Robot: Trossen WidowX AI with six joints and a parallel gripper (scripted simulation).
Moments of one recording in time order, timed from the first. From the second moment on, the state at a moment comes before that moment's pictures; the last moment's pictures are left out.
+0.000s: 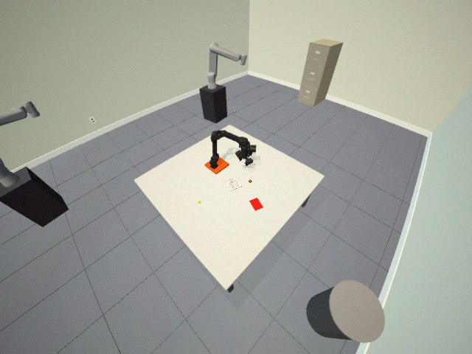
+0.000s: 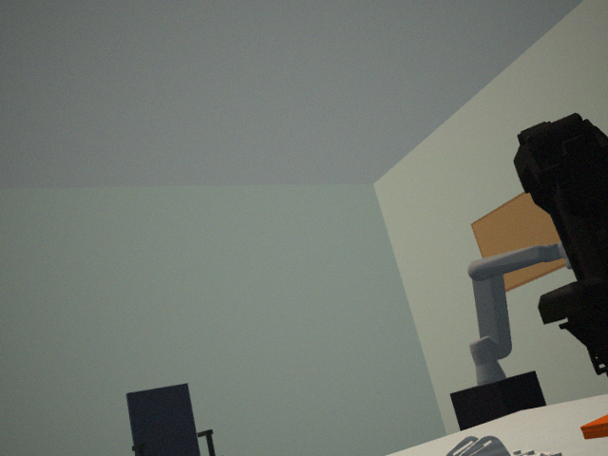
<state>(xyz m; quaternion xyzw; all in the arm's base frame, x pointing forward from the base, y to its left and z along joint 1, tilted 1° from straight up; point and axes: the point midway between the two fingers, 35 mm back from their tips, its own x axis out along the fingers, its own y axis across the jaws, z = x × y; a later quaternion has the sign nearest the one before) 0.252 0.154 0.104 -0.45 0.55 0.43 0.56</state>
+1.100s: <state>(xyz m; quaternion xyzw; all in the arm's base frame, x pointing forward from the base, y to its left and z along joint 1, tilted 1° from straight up) 0.269 0.063 0.105 -0.61 0.38 0.58 0.38</state>
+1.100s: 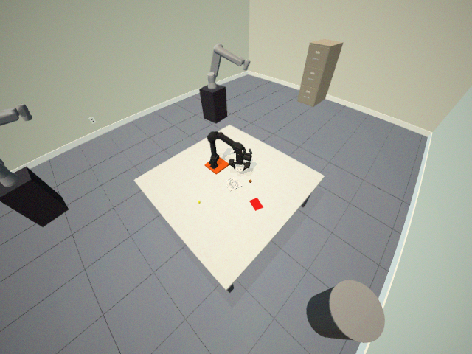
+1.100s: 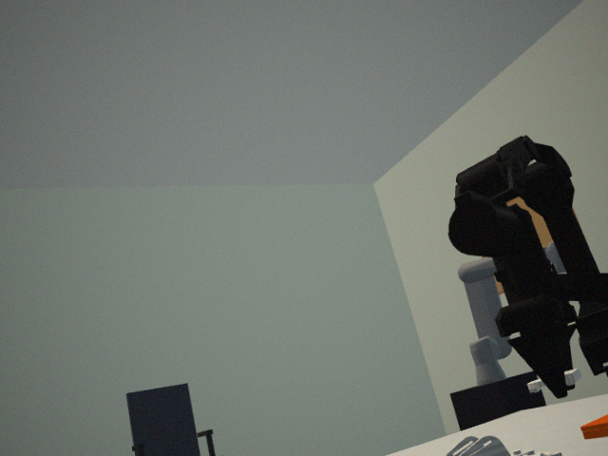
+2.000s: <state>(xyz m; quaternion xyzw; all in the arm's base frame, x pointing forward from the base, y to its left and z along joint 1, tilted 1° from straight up) 0.261 -0.007 0.105 -0.69 0.21 0.66 0.20</state>
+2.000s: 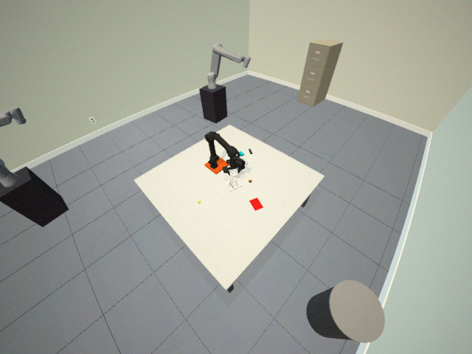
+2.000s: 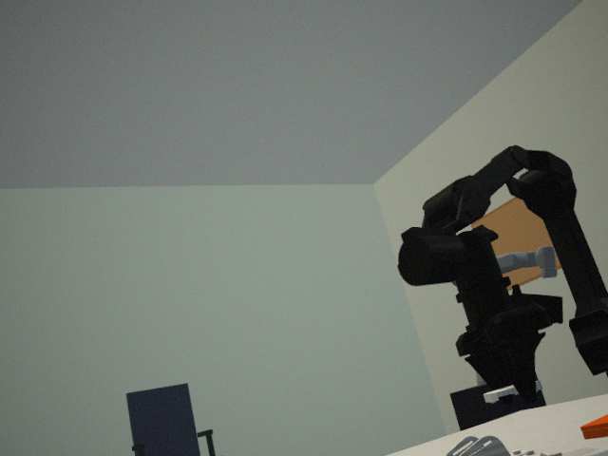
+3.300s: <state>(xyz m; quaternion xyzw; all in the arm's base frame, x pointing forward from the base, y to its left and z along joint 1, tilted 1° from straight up) 0.250 -0.031 0.105 -0.70 0.15 0.68 0.14</state>
